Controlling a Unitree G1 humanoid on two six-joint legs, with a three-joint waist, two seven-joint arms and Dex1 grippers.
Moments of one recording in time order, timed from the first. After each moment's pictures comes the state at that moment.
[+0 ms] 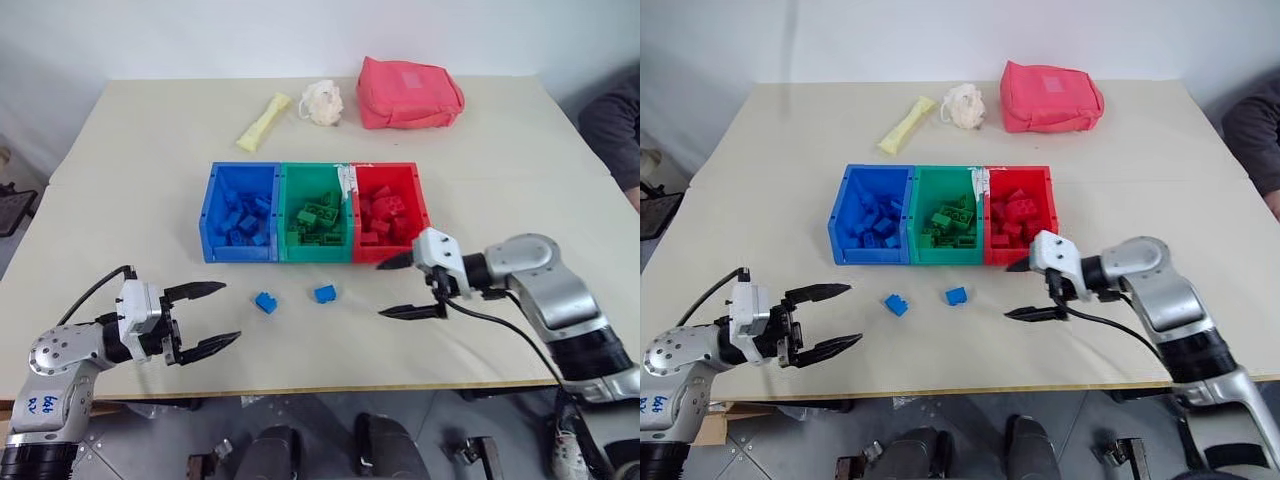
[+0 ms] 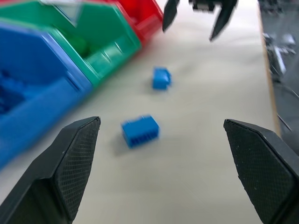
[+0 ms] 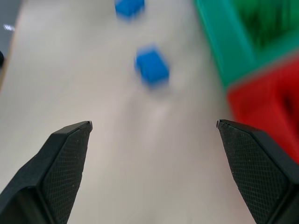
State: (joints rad) left arm 0.01 0.72 0.25 -0.06 -0.52 0.02 -1.18; right arm -0.53 -0.79 0.18 0.00 0.23 0.34 1.32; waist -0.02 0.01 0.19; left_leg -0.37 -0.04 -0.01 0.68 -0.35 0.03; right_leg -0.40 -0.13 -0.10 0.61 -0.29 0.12
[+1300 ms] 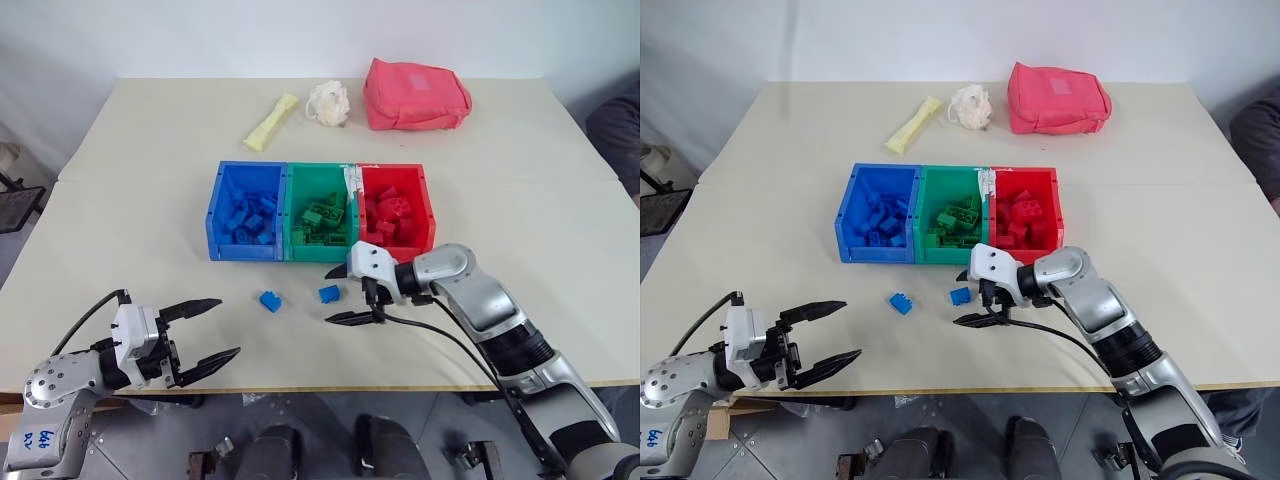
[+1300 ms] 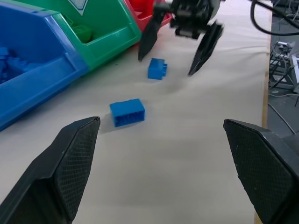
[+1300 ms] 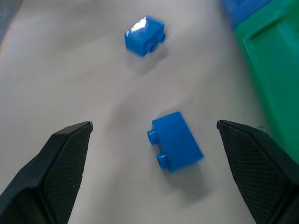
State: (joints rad) left arm 0.19 0.63 0.31 -0.20 -0.53 0.01 -1.09; right arm -0.68 -0.49 0.42 0.11 0.10 0.35 1.19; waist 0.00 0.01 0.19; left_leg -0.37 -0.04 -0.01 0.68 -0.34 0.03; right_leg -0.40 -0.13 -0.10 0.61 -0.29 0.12
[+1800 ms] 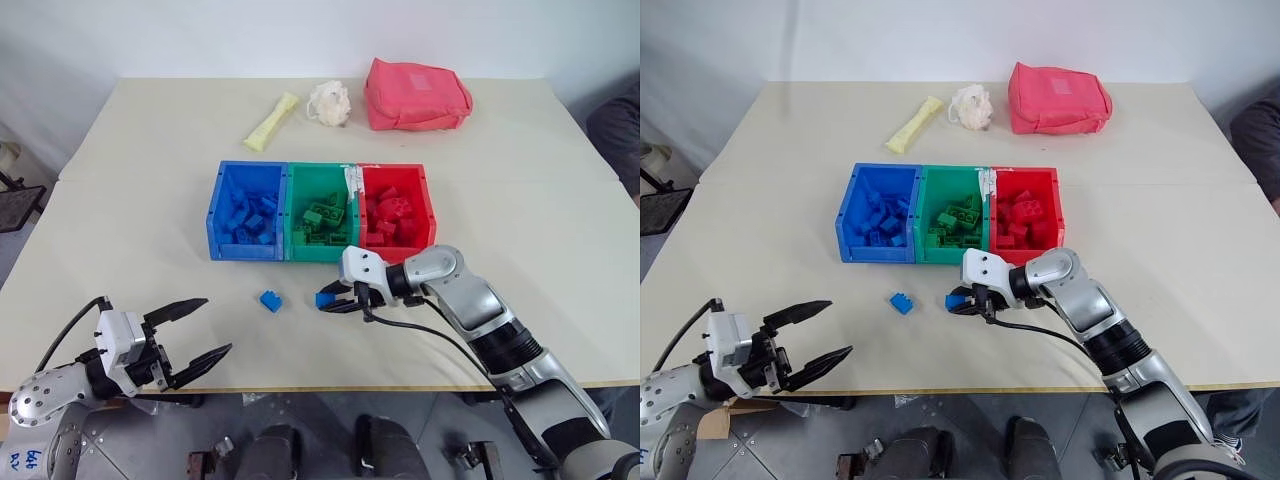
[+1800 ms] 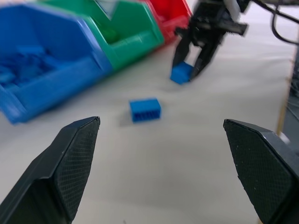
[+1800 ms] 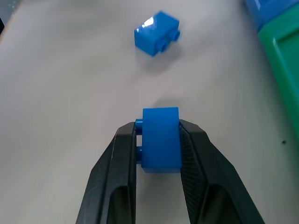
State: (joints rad) left arm 0.28 0.59 0.39 -0.29 -0.56 0.02 -0.98; right arm -0.70 -0.45 0.39 0.09 0.13 0.33 1.19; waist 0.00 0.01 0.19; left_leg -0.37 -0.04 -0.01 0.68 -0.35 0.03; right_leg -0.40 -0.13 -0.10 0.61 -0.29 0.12
